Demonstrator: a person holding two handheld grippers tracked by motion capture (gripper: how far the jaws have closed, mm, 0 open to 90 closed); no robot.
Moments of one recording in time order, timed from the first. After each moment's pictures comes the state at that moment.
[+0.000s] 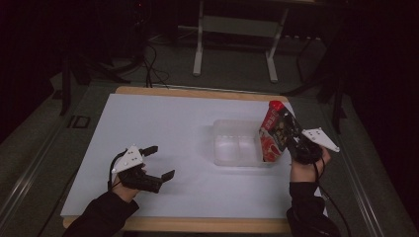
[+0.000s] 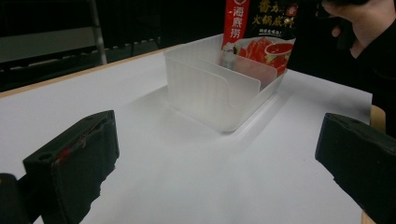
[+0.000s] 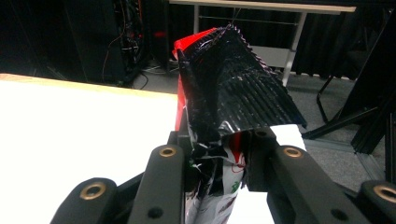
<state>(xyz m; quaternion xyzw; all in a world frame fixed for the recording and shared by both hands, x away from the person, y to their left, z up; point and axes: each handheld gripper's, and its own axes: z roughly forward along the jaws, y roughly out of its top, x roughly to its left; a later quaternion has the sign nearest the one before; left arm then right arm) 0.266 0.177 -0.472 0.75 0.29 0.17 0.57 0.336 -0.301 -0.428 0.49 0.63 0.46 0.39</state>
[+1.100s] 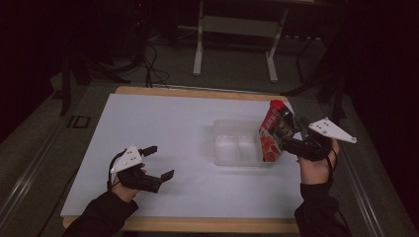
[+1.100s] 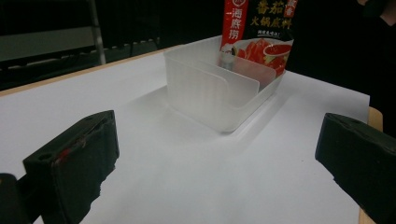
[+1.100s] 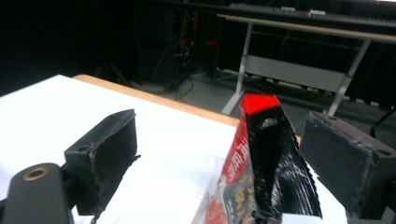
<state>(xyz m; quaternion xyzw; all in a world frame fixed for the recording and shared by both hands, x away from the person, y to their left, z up) 0.266 0.178 -0.472 0.74 0.29 0.17 0.57 0.316 -0.294 -0.367 0.40 0.68 0.51 0.34</state>
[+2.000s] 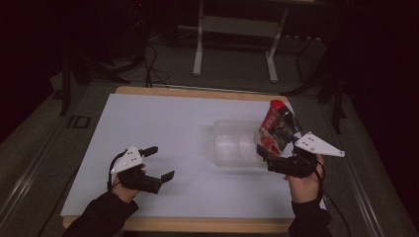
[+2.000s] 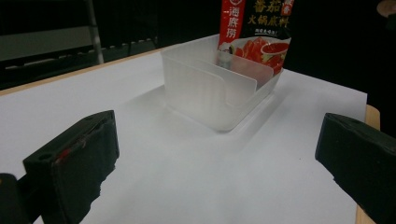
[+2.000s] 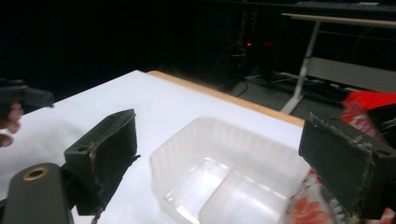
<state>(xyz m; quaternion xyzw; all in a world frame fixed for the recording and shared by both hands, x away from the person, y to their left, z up) 0.265 0.177 -0.472 0.75 0.29 0.17 0.57 0.280 -0.260 -0.382 0.35 0.72 0.54 0.25</state>
